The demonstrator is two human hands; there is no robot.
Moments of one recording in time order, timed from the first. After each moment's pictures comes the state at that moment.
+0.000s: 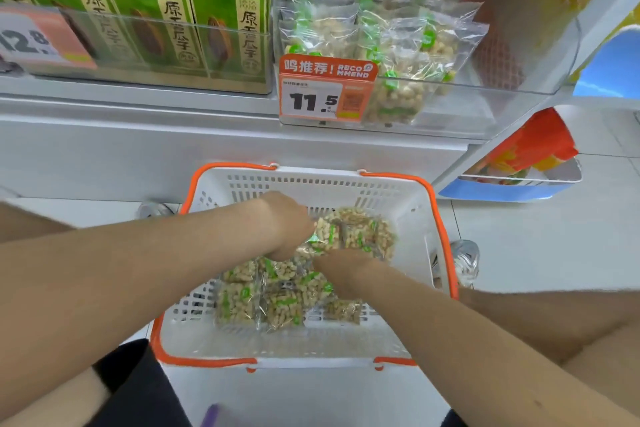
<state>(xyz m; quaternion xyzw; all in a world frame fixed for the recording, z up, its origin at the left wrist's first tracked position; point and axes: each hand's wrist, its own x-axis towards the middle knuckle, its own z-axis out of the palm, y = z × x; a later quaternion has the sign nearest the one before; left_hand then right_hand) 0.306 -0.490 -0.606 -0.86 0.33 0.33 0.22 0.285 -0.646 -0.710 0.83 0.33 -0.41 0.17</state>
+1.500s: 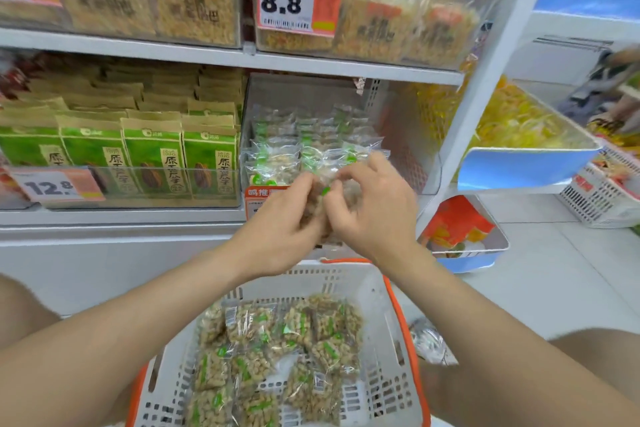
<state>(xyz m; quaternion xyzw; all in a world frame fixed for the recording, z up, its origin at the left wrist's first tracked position) 0.313 -0.505 -0.474 -0.85 0.23 -0.03 -0.46 0.327 -0.673 -0.460 0.88 0.14 0.36 -0.27</state>
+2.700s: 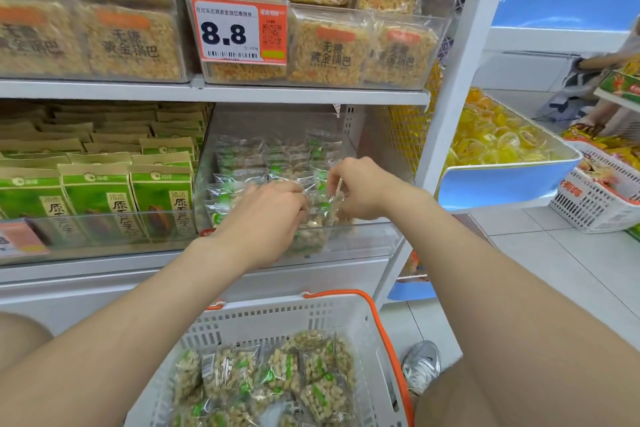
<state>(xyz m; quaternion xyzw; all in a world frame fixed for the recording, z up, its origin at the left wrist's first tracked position) 0.395 -0.535 -0.459 -0.96 0.25 -0.11 -0.08 0.447 -0.735 -0.425 0.98 0.14 -0.07 -0.09</state>
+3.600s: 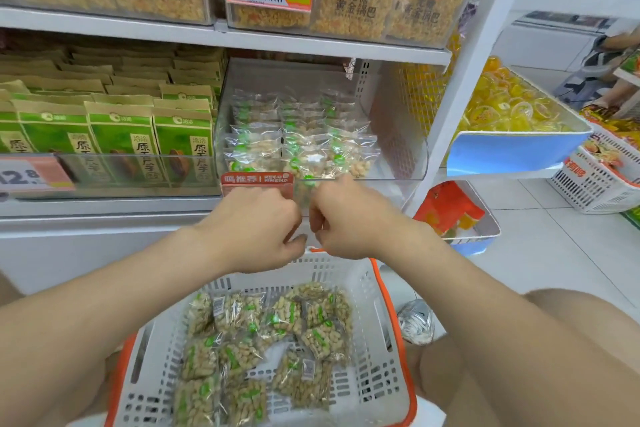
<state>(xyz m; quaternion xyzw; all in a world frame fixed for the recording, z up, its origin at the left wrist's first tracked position) 0.320 -0.509 -0.469 -0.96 0.29 -0.04 0.04 0.333 -0.688 -0.444 0.97 0.23 -0.07 -0.05</state>
